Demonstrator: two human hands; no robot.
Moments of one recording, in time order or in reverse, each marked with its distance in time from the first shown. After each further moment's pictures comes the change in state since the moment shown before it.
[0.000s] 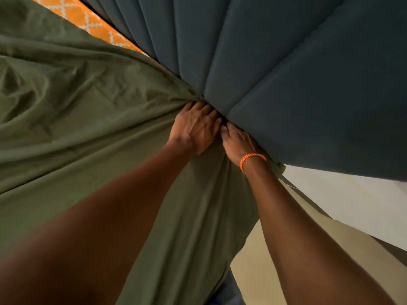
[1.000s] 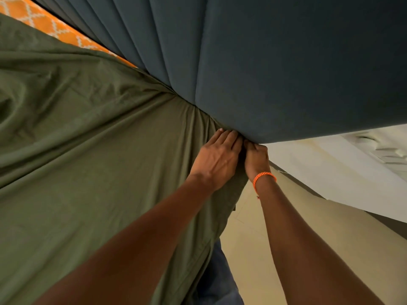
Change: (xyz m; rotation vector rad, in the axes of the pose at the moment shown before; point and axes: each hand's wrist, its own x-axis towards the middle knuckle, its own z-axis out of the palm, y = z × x) left_hand -0.062 0.144 0.017 -0.121 0.004 0.206; right_hand -0.087 0.091 -0.014 0.756 0.188 0.528
